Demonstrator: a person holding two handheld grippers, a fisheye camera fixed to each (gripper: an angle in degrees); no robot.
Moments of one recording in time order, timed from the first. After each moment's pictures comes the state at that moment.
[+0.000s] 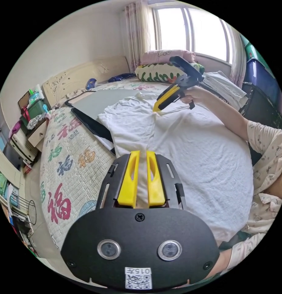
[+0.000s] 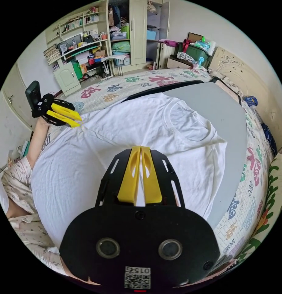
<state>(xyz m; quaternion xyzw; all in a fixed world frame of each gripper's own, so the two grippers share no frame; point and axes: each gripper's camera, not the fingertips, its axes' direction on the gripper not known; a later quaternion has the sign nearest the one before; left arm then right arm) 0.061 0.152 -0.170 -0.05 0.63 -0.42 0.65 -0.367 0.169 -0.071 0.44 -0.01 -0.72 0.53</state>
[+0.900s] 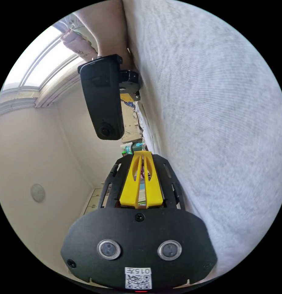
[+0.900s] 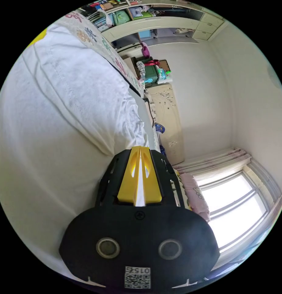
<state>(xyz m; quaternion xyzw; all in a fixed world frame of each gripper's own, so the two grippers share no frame) 0.464 0.151 -0.257 -0.10 0.18 0.14 0.97 -0.456 0.043 0.106 0.76 0.36 -0.40 0.36</state>
